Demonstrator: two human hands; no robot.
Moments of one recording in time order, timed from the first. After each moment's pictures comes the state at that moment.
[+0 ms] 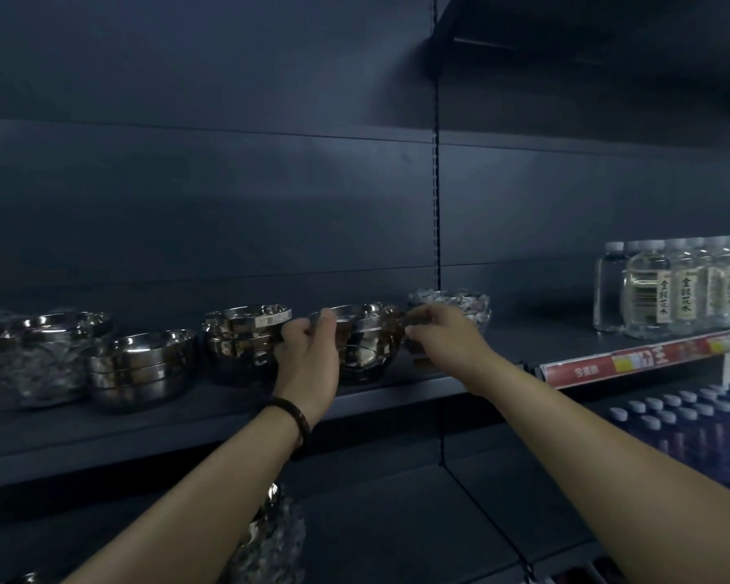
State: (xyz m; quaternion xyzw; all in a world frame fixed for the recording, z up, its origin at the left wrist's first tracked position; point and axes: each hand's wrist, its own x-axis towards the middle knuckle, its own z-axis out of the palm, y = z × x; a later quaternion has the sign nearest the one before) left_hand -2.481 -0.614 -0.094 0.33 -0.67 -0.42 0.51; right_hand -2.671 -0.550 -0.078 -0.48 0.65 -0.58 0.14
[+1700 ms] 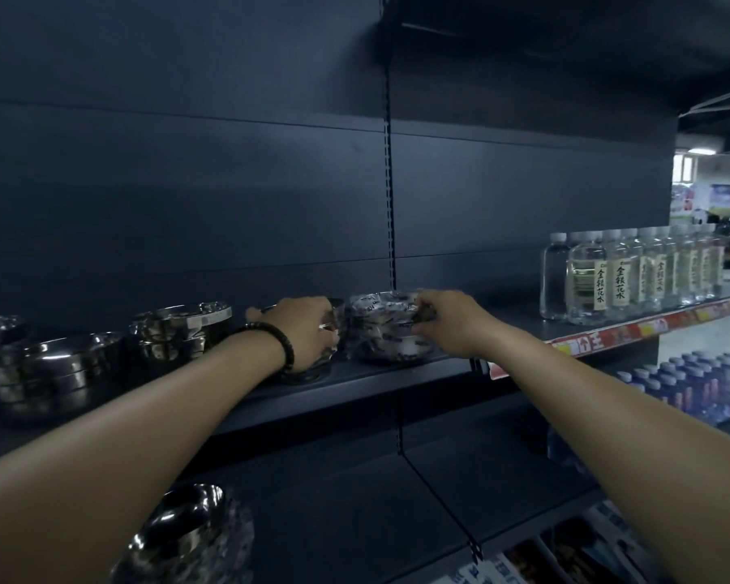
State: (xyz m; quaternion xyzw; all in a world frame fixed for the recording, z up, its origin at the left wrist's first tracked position) left_hand -2.532 -0.632 -0.041 0.37 -0.90 0.04 0.21; right_hand -2.759 -0.510 -0.054 -0.57 0.75 -0.32 -0.05
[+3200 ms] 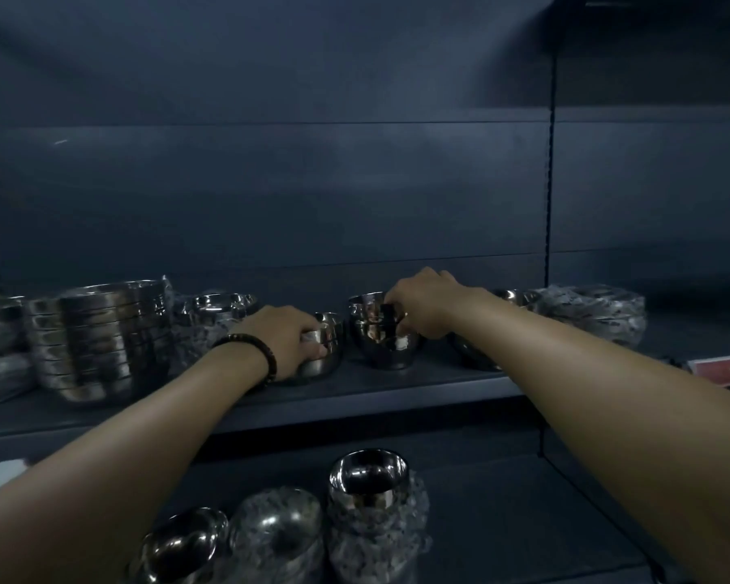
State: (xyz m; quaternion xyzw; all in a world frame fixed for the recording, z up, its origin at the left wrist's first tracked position) left_hand -2.263 -0.717 -0.047 0.45 -0.87 0.06 0.20; right_hand -2.502 -0.654 -0.012 -0.69 0.70 -0.05 -0.17
